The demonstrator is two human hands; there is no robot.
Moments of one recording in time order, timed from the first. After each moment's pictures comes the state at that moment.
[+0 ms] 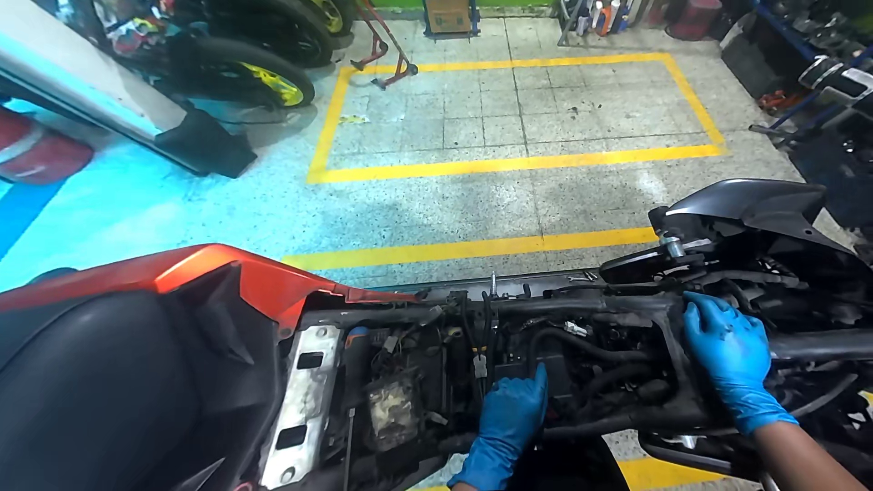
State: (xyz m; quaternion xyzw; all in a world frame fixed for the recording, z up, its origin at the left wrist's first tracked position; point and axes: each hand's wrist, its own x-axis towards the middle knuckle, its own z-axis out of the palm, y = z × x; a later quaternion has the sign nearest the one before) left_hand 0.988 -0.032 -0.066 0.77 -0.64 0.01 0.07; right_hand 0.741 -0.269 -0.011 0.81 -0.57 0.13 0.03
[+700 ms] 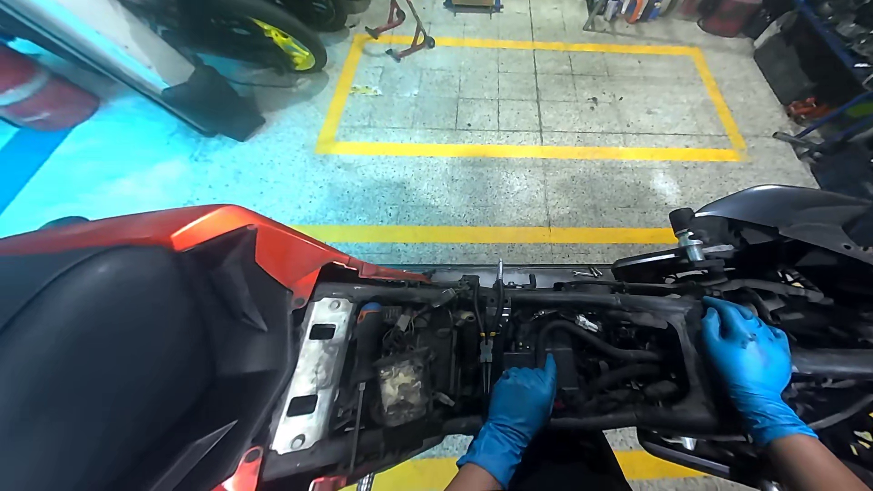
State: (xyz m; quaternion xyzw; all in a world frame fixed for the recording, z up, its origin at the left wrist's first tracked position) left_hand 0.988 -0.036 -0.053 0.78 -0.62 -0.09 0.04; right_hand 0.745 -0.271 -0.008 0.81 -0.57 0.11 0.03
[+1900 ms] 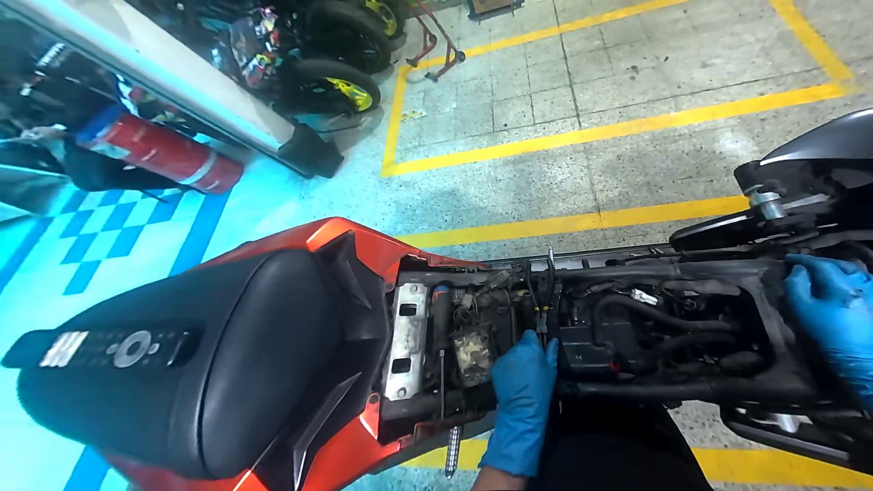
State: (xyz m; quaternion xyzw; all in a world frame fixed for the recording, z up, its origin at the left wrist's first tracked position) left_hand 1.049 -0.024 0.043 0.89 -0.28 -0.33 -0.12; right_hand 0.734 -0.276 -0.025 0.80 -0.58 0.16 -0.03
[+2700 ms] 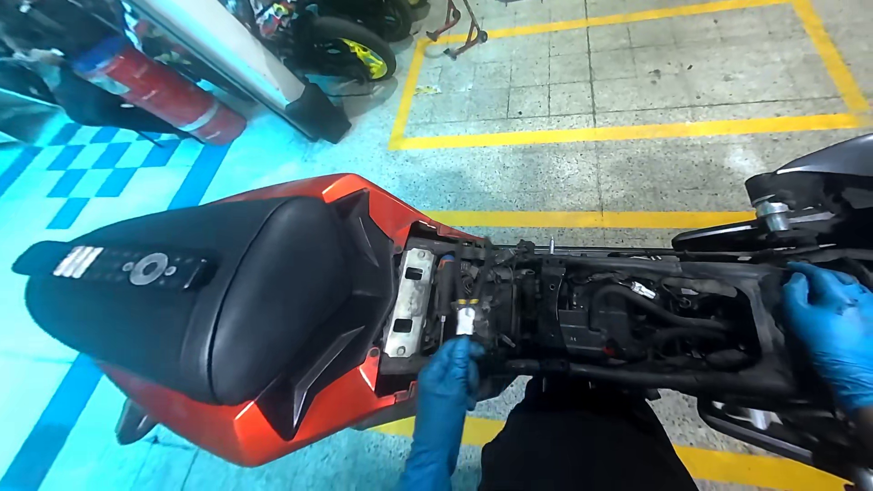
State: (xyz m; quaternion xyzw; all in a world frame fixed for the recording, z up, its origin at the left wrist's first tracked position) left_hand 1.074 0.096 0.064 0.75 -0.08 -0.29 0.59; right_hand 0.735 -0.273 -0.014 0.81 -0.57 0.14 -0.04
